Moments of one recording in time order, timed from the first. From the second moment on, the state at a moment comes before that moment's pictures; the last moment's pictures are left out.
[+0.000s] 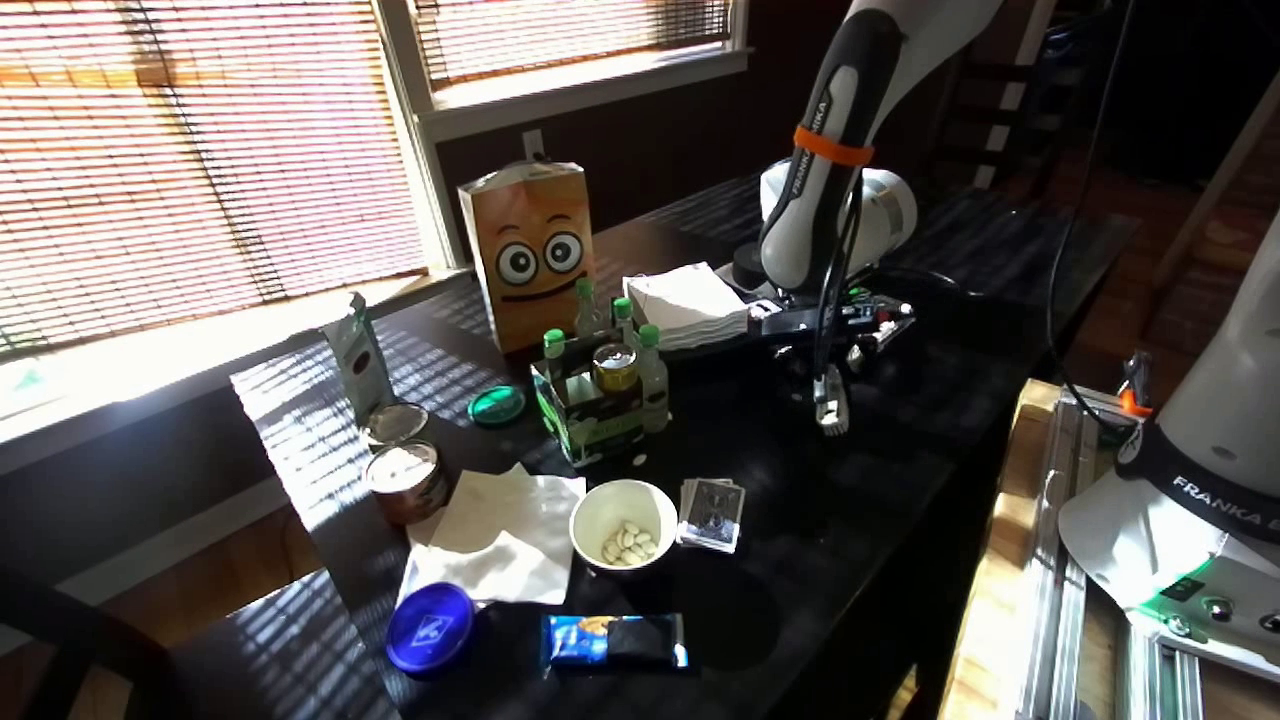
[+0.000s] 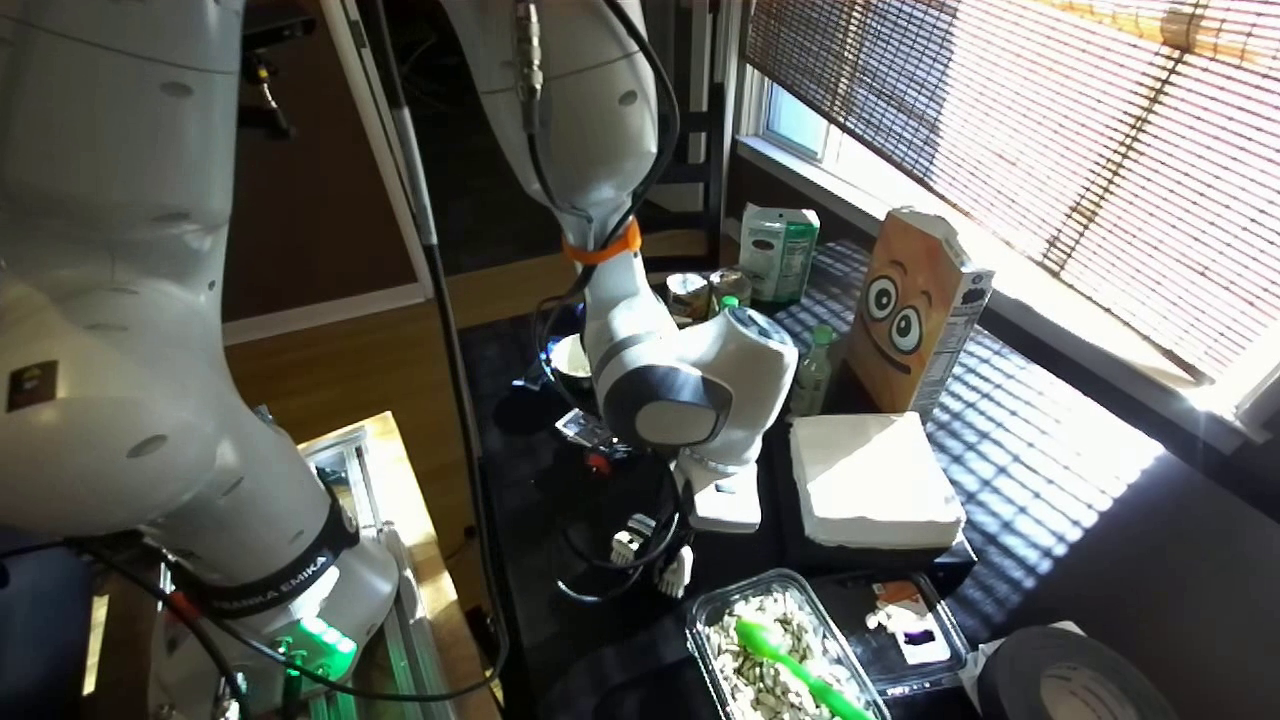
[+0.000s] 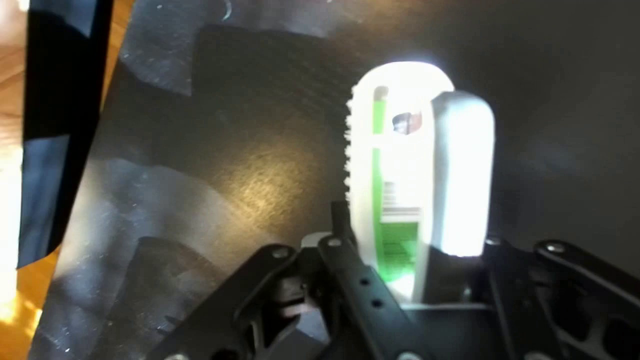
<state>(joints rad) 0.05 0.47 -0.33 -2.52 0.06 2.66 0.90</state>
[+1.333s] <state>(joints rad) -0.37 0.39 0.28 -2.44 0.34 2.80 0.19</state>
